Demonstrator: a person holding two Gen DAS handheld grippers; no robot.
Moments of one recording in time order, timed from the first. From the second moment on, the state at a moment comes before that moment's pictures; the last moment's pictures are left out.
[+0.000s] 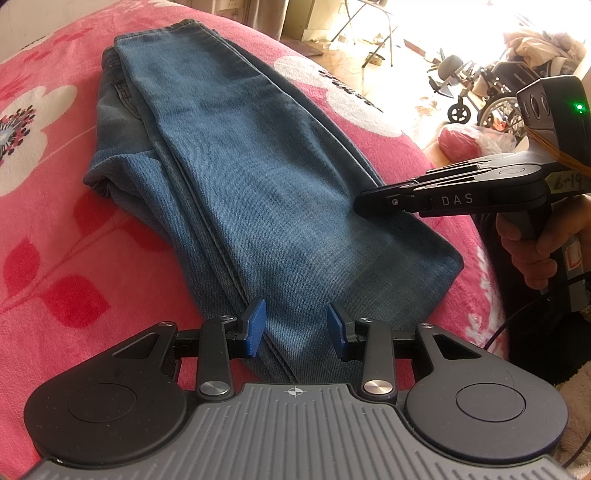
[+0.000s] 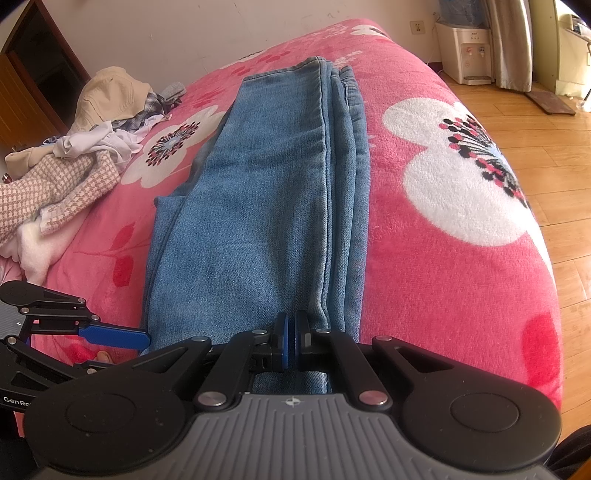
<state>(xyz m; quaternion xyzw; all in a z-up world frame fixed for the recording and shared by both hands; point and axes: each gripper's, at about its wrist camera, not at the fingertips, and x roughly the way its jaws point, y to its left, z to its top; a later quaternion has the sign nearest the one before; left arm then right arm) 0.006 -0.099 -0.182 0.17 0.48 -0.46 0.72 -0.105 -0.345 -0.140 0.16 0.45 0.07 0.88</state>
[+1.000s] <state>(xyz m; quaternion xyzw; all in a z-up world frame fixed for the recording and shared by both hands) 0.006 -0.097 -0.185 0.18 0.49 -0.45 0.72 -0.103 -0.344 -0.138 0.15 0.45 0.07 0.87</state>
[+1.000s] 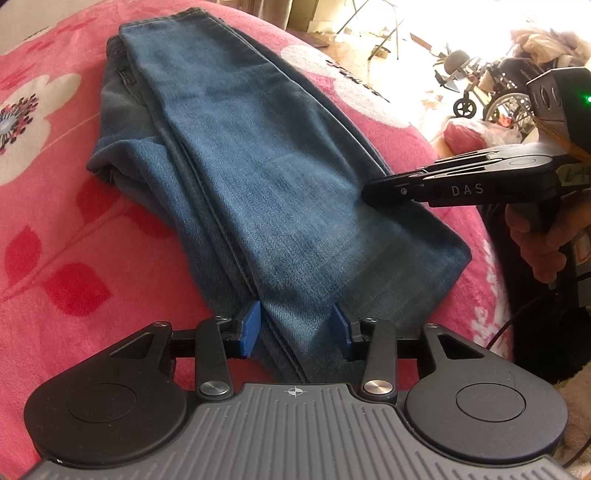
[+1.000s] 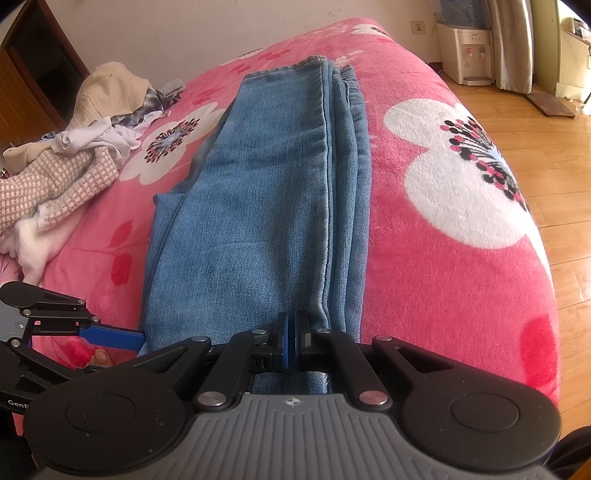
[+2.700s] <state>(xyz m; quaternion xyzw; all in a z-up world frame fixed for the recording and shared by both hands) 0.006 -0.097 -0.186 0.18 0.50 -0.45 0.72 -0.103 -0.344 -0.139 0.15 0.45 0.07 0.88</state>
